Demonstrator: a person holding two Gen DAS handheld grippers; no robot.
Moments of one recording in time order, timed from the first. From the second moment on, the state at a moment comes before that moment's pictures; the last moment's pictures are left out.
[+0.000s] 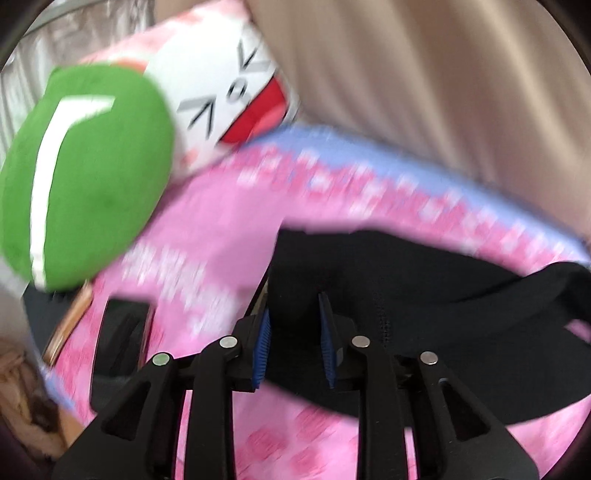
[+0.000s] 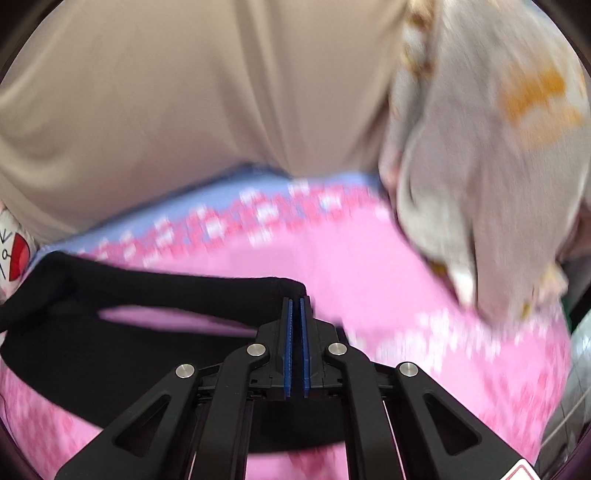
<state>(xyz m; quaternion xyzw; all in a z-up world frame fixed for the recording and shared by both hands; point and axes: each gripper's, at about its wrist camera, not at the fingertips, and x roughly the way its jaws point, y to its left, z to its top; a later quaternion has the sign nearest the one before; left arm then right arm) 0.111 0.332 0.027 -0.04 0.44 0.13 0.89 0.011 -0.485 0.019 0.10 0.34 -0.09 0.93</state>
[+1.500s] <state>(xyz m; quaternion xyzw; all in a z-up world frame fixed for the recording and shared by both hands) 0.124 0.345 -0.037 -0.17 0.53 0.15 0.82 -0.001 -0.514 -0.051 0.24 0.40 -0.16 0.87</state>
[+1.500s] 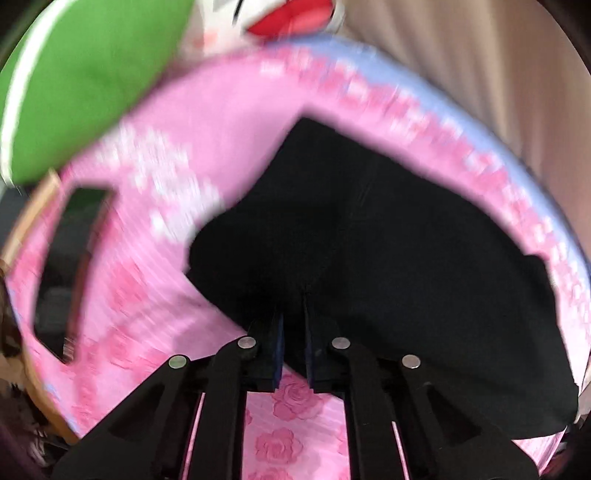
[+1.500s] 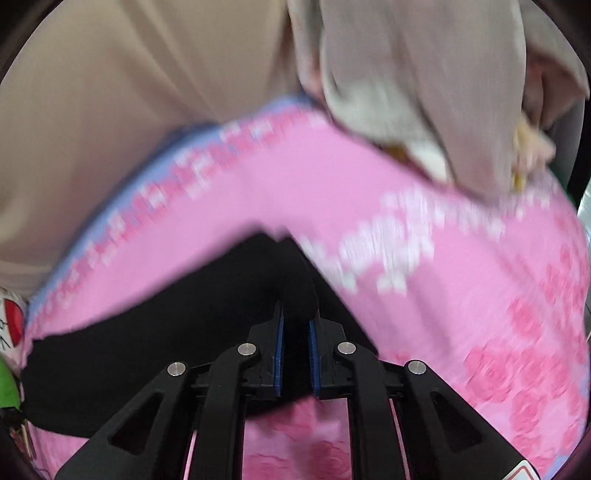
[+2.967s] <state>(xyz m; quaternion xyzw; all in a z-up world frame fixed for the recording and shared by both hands) 0.100 0.161 -0.022 0.00 0.45 0.10 0.89 0.114 -0.185 0.011 -0.03 0.39 0.17 0.91</state>
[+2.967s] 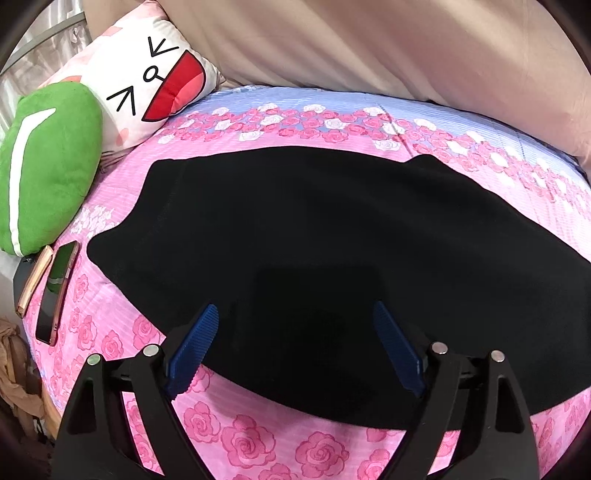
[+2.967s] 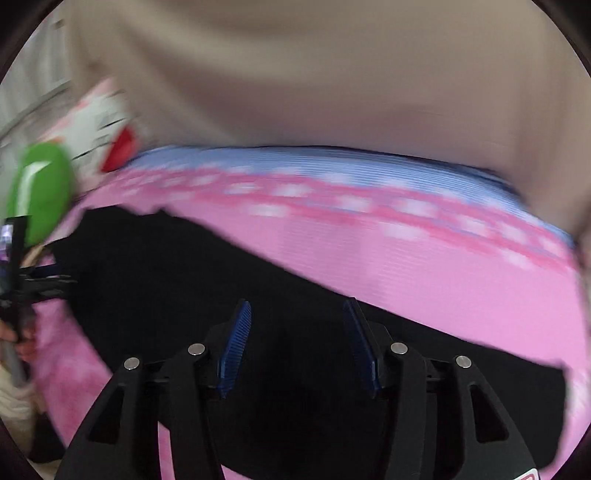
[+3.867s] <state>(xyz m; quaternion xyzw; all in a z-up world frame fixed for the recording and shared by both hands) 0.115 0.243 -0.037 -0.02 0.44 0.10 0.89 0.248 0.023 0.000 -0.07 0.39 0.29 0.87</state>
